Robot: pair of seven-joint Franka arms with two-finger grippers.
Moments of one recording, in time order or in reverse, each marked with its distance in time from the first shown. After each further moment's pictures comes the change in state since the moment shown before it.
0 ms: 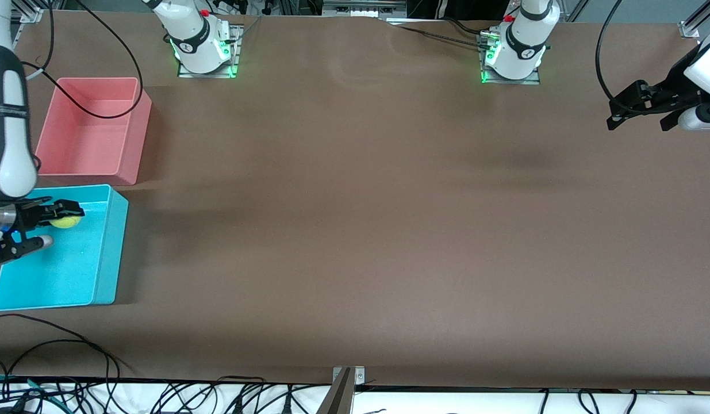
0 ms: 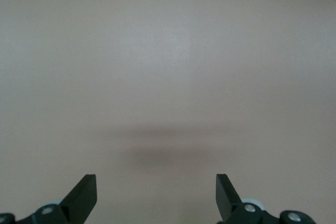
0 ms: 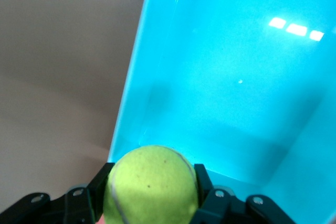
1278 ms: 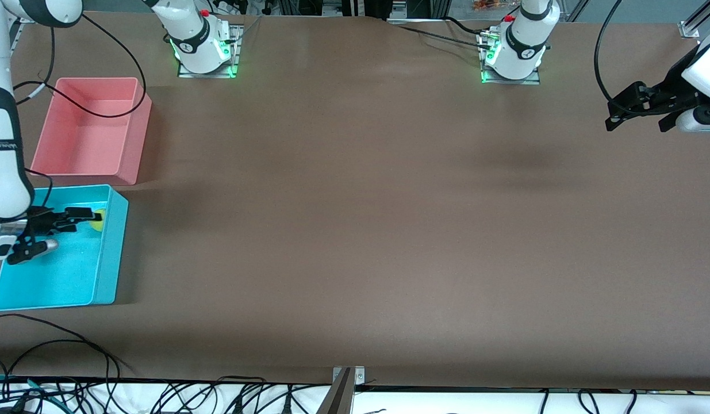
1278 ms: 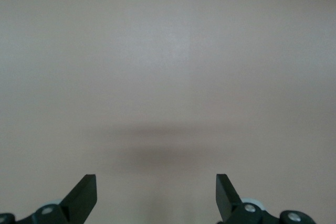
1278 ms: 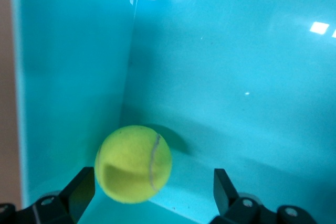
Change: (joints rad) left arm -0.003 0.005 0.000 0.003 0.000 -0.001 -0.003; right arm -0.115 0.167 0.004 0.017 0.183 0.098 -0.119
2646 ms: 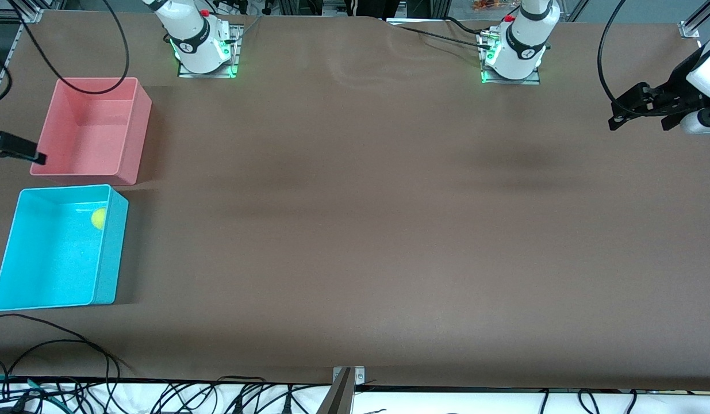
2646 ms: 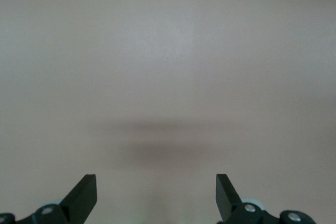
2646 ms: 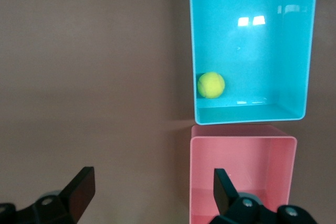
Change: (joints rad) left arm 0.005 0.005 0.008 0.003 0.000 -0.020 -0.004; right arm 0.233 -0.622 0.009 -0.088 -0.139 -0.325 0.617
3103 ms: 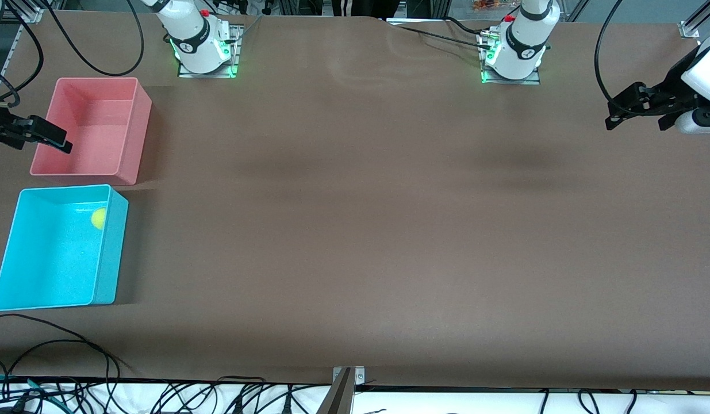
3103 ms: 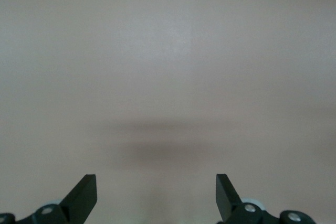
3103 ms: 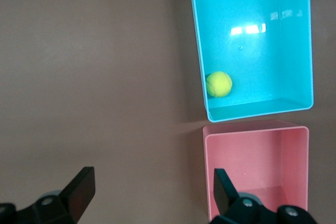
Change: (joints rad) left arm -0.005 0.001 -0.005 0.001 0.000 -0.001 0.000; right arm 0.078 -0.143 -0.015 -0.170 -0.015 0.102 0.143
